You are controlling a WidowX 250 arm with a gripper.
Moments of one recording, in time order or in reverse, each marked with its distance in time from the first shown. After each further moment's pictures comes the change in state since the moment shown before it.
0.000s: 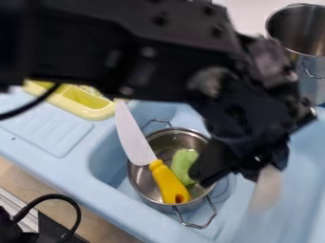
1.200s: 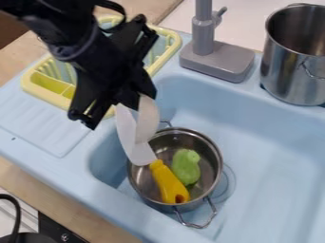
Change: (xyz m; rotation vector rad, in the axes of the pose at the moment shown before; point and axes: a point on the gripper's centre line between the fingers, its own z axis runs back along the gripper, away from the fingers) arm 0.116 0.057 0.045 0.004 -0.132 0.421
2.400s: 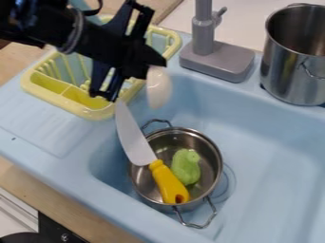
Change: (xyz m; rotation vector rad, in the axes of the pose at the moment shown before) arm 0.023 -0.035 -0.038 -0.281 0.197 -0.066
